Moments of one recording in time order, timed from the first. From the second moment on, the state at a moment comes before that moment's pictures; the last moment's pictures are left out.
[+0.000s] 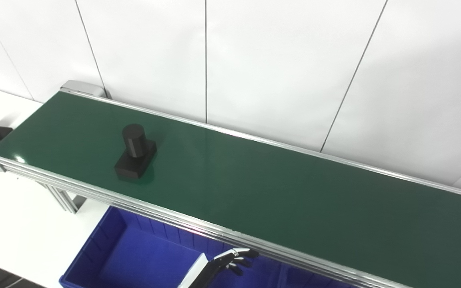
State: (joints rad) left arm 0.29 0.31 -0.65 0.12 0.23 -0.44 0.55; right arm 0.30 -0.33 0.46 0.12 -0.23 -0.41 -0.41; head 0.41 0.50
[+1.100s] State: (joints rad) left arm 0.26 0.32 -0.69 0.15 0.23 -0.44 0.60; right arm 0.07 -0.21 0.26 -0.25 -0.27 -0.28 -0.11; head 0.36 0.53
